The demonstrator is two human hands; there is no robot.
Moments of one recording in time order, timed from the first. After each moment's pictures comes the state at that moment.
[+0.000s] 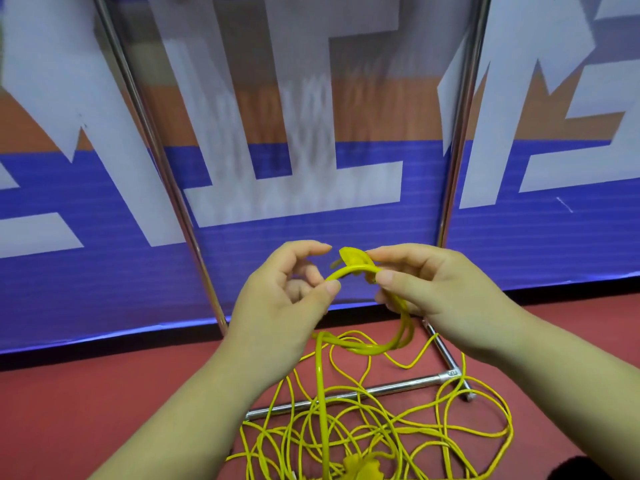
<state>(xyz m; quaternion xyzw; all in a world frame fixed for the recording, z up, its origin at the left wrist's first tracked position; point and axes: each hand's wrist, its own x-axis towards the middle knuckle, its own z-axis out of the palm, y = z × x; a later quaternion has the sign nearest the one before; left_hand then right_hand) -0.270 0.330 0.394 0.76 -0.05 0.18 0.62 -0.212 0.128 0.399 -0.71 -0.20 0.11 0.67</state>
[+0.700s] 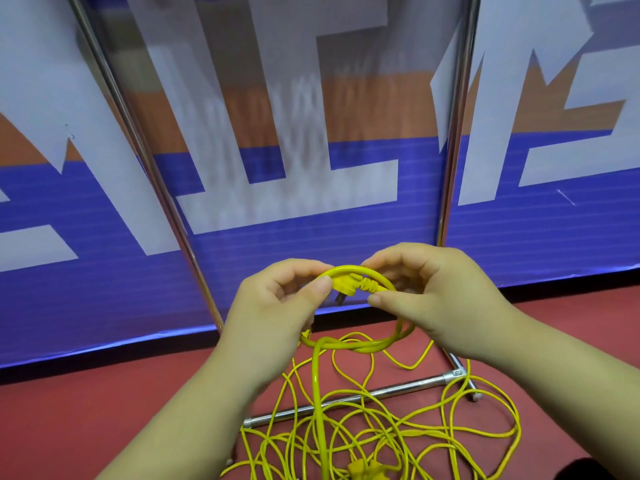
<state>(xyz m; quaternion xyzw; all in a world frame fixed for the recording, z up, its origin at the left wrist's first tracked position) -0.258 0.328 0.392 0.76 -0.02 0.16 0.63 -0.204 0.122 0.399 -0.78 -0.29 0.01 0.55</state>
